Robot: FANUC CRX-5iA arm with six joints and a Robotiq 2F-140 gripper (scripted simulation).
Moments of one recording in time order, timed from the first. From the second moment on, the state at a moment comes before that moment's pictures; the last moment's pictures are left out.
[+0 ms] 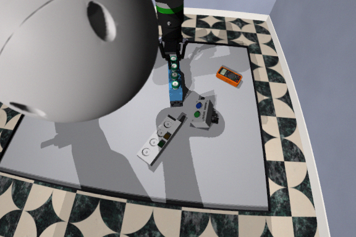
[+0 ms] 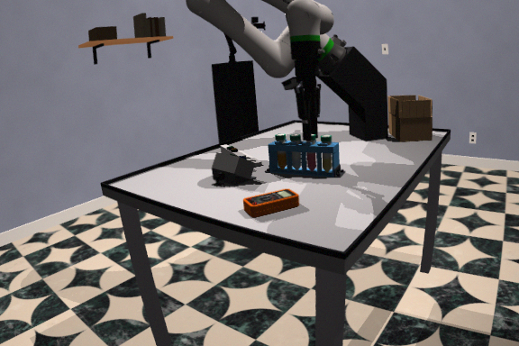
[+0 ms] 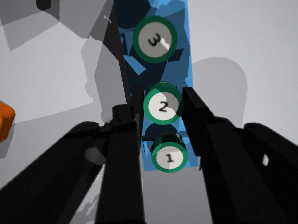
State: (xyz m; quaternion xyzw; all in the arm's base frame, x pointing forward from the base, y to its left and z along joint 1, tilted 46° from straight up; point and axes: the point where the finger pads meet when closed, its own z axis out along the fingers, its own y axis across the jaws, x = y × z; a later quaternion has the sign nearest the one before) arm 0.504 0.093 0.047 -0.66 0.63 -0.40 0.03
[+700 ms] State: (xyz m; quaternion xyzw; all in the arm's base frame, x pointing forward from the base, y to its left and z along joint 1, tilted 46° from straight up) arm 0.504 0.093 0.048 -0.84 0.38 -0.38 -0.10
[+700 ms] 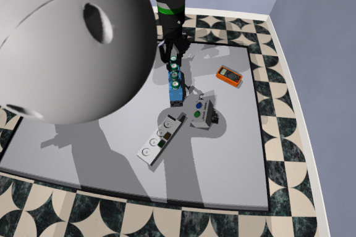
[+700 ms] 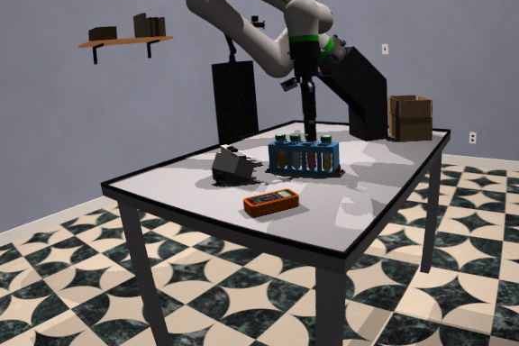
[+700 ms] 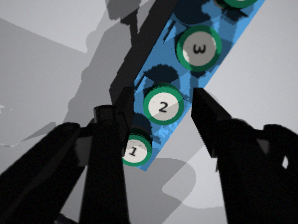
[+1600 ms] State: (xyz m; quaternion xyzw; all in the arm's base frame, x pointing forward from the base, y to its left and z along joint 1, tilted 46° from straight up) arm 0.504 0.094 0.048 -0.68 0.63 -0.38 0.01
